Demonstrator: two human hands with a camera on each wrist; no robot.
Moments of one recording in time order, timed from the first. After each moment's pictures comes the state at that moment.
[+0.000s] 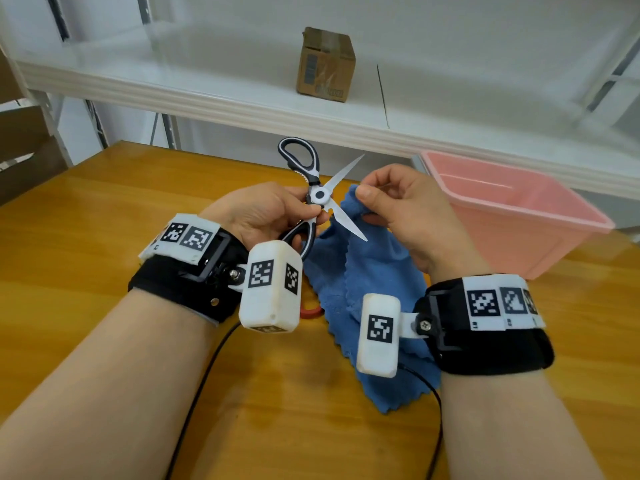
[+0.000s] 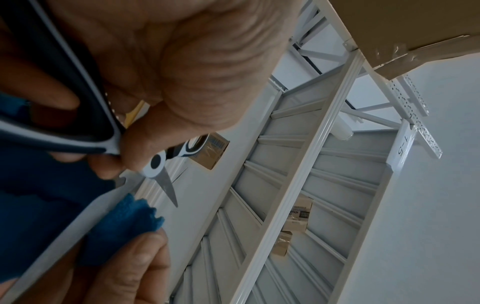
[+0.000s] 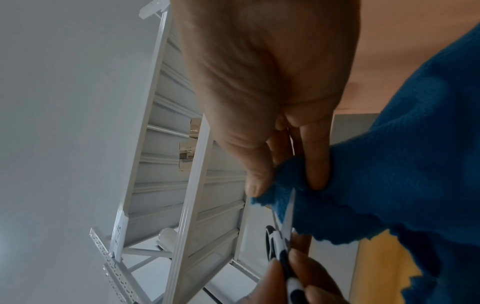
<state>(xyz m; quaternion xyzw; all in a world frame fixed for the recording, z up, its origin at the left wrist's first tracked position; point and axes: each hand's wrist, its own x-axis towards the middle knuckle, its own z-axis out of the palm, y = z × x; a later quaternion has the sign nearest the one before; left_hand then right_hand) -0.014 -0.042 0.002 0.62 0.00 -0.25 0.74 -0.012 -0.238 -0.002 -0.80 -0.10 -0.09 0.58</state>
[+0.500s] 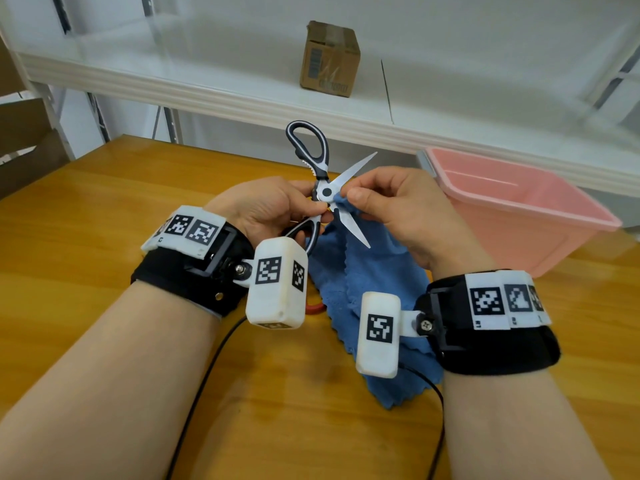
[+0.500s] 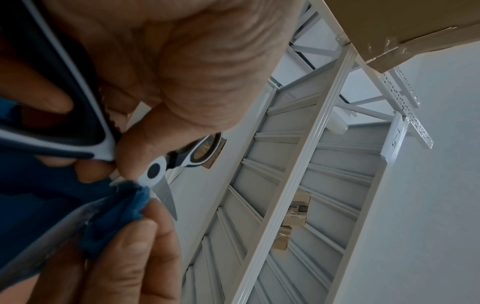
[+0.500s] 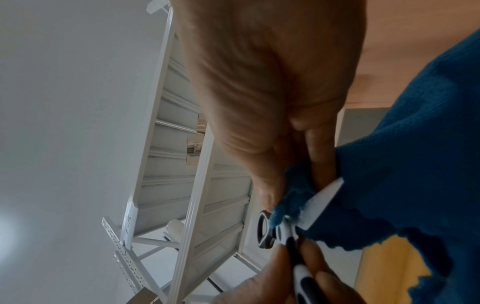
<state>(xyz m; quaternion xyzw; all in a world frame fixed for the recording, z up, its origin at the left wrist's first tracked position) -0.013 -0.042 0.001 0.64 -0.02 -0.26 0.72 -0.017 -0.232 0.002 -0.83 -0.14 -0.07 0.53</state>
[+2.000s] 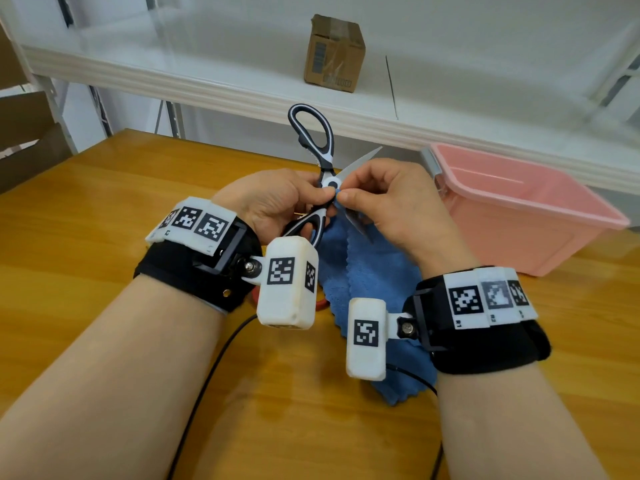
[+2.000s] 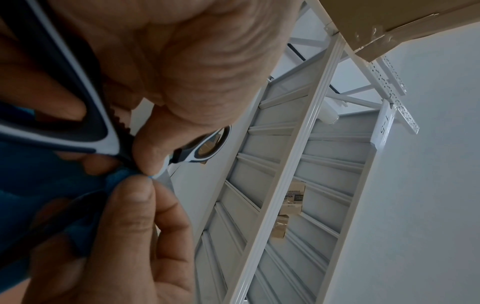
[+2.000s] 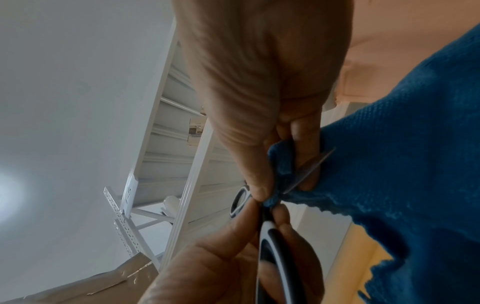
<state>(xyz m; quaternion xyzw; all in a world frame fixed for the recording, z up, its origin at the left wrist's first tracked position) -0.015 -0.045 0.004 0.66 -0.01 -0.23 0.72 -0.019 -0.218 0.000 -0.86 -0.15 -0.12 0.46</state>
